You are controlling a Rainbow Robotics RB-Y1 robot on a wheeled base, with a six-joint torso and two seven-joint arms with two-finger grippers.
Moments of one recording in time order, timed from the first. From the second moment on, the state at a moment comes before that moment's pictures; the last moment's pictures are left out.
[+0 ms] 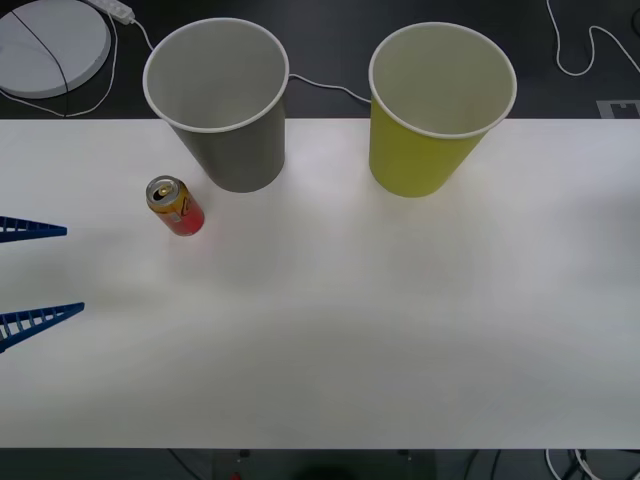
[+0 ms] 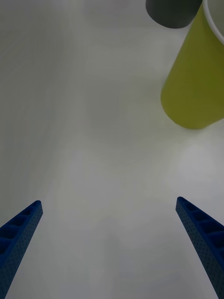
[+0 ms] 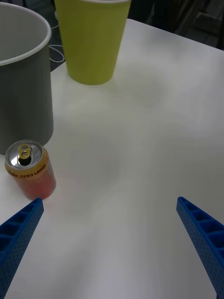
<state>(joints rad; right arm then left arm) 0.02 -1.21 -0.46 -1.54 1.30 -1.57 0.15 0.28 1.04 0.34 -1.75 -1.01 -1.19 0.09</state>
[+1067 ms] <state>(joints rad) 0.02 -1.21 -0.46 -1.54 1.30 -1.57 0.15 0.37 0.67 0.25 -1.78 -1.01 -0.80 -0.05</state>
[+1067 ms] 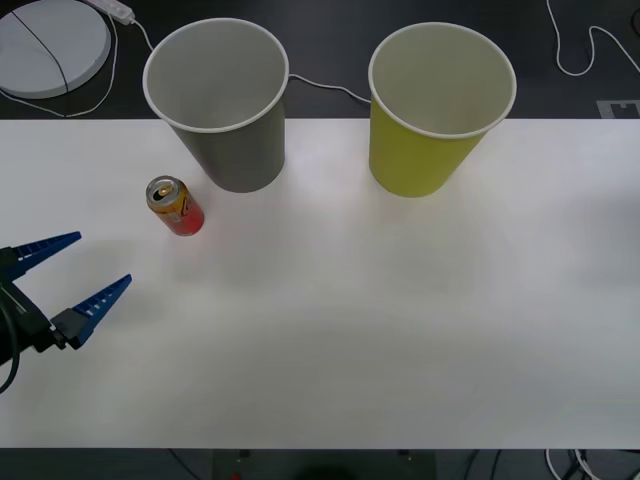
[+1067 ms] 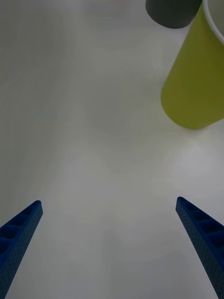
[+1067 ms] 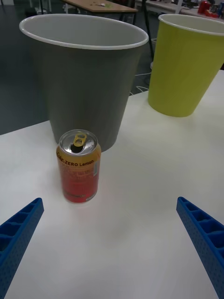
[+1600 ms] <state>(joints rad) 0.02 -1.21 -0.46 -1.54 1.30 -1.57 0.15 0.32 0.52 0.19 -1.65 -0.94 -0.74 -0.34</state>
